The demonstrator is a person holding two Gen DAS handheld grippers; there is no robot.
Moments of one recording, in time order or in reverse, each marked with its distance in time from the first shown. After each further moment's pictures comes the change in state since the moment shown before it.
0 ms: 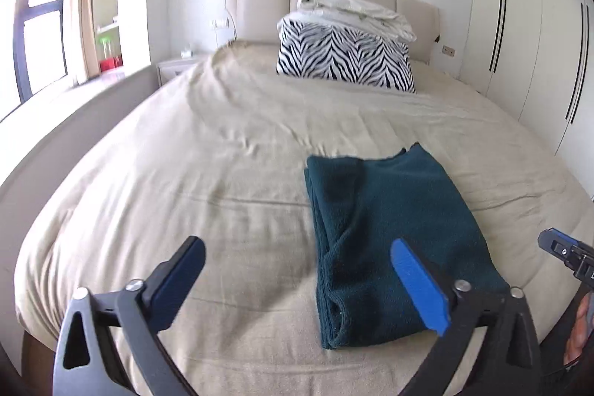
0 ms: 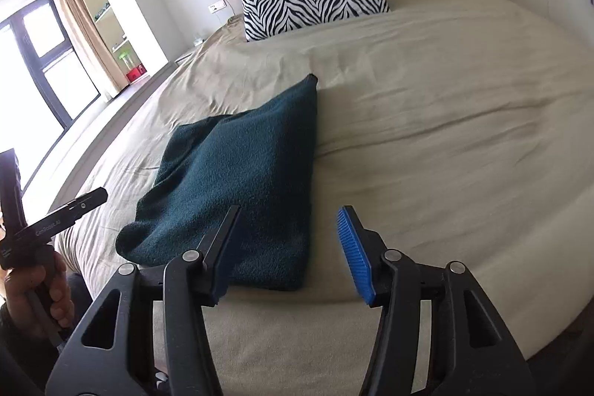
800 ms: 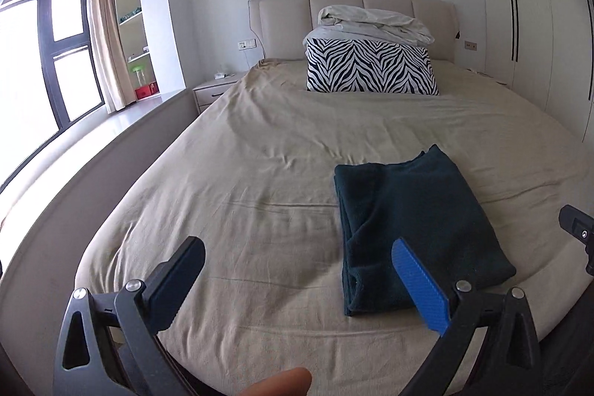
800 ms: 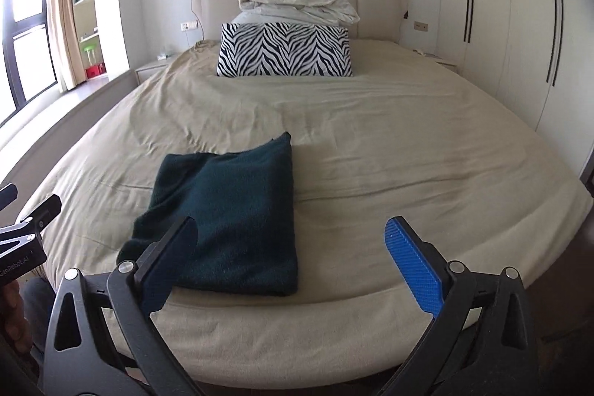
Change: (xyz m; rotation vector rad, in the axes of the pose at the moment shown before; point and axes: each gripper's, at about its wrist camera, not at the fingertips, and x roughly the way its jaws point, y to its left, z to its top) left arm -0.041 -0.012 -0.003 0.052 0.048 0.153; right arm -0.088 0.092 0.020 -0.114 -0.077 -0.295
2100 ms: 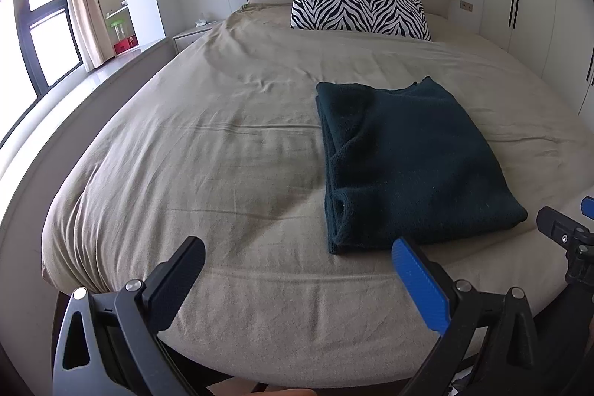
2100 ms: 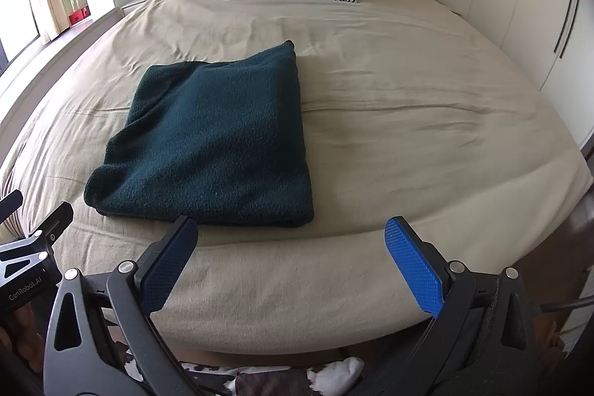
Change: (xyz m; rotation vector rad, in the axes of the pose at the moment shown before) left arm 0.038 -0.011 -0.043 -0.003 0.190 -0.065; right arm 0.066 0.021 -0.045 -0.032 0.249 -0.019
